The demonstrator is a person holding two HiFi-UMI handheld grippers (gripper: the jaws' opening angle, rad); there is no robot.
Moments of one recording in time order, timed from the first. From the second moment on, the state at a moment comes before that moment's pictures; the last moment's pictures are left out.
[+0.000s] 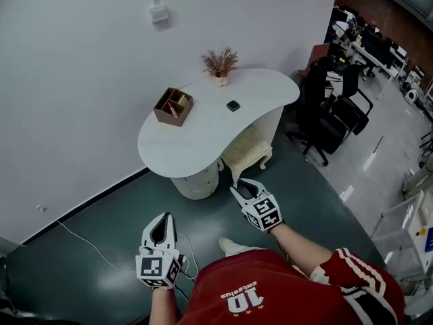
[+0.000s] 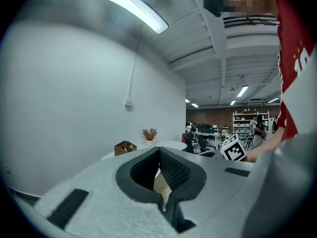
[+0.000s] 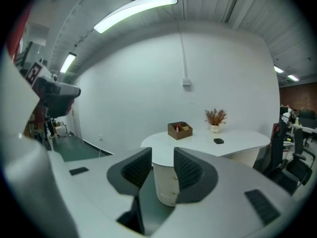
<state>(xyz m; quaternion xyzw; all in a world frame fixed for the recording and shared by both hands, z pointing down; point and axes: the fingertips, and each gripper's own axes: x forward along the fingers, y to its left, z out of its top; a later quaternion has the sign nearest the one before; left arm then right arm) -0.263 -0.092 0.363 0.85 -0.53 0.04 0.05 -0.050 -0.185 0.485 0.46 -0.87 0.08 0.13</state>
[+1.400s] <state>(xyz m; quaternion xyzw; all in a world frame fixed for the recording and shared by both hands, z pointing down) -0.252 0.015 0.274 0.85 -0.52 -0.08 -0.02 -0.023 -0.022 0.265 0.46 -0.89 -0.03 -0.03</state>
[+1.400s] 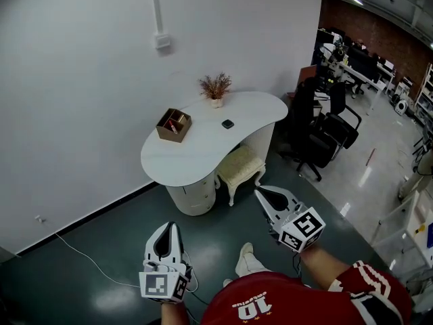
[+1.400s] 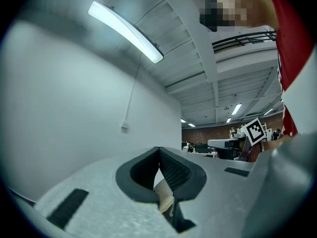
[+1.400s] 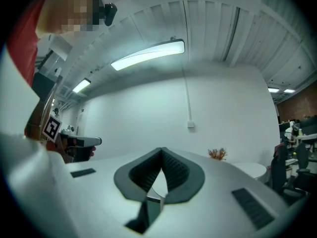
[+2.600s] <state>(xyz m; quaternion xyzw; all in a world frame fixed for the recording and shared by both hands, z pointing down) -0.230 0.008 0.261 0.85 -0.53 -0.08 -0.02 -0.027 -0.027 0.259 0.41 -0.91 -0.03 -0.04</state>
